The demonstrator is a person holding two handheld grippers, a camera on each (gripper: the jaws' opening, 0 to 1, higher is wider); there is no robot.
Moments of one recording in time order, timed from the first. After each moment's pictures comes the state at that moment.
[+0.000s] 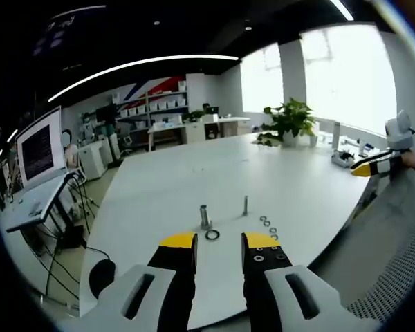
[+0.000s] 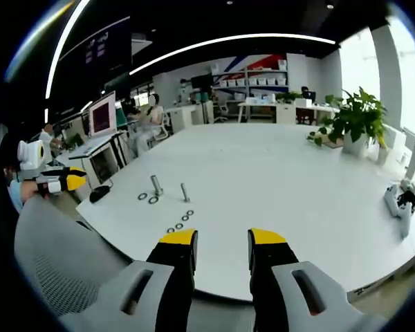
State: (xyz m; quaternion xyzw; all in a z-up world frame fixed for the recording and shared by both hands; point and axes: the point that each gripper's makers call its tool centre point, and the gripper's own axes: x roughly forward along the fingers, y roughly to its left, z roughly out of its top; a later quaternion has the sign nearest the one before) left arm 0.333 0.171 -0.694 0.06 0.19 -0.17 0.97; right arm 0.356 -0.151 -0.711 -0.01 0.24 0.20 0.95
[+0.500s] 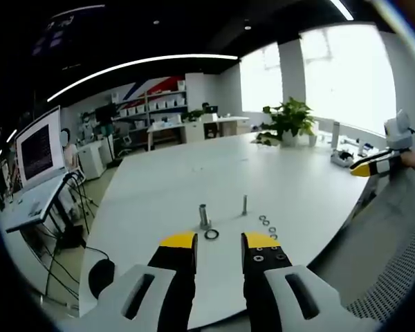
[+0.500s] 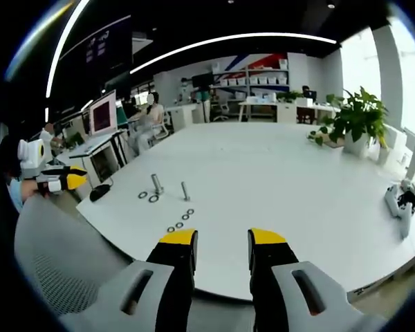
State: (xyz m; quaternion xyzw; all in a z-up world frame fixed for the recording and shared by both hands) left arm 0.332 0.171 -0.696 0.06 0.19 -0.17 0.97; right arm 0.355 -0.150 -0.712 -0.01 0.25 0.20 0.95
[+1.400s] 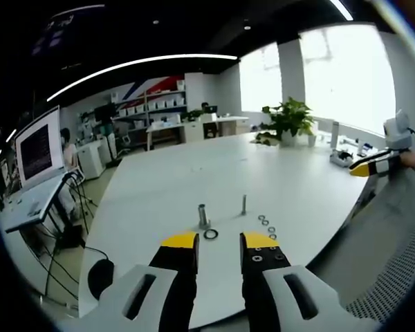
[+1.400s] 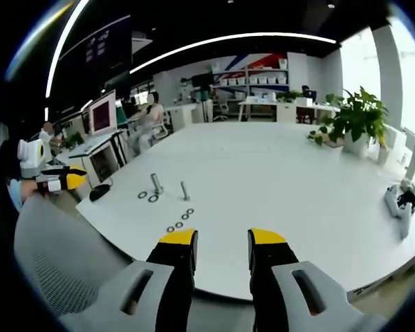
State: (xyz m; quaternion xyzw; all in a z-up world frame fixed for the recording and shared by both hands) left arm 0.332 0.170 -0.696 0.06 0.19 -0.18 0.96; right arm 0.356 -0.151 -0.713 -0.01 0.25 0.20 0.95
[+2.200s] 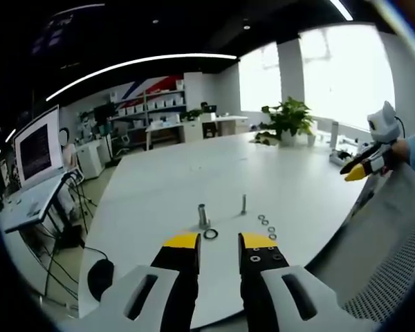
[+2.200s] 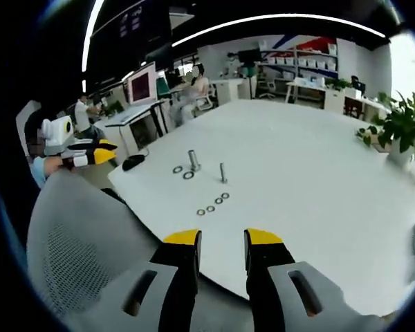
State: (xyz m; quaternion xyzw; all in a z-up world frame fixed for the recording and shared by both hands) left arm 0.333 0.171 -0.696 0.06 0.19 -0.18 0.96; right arm 0.362 -0.102 -0.722 -0.07 0.32 0.37 0.87
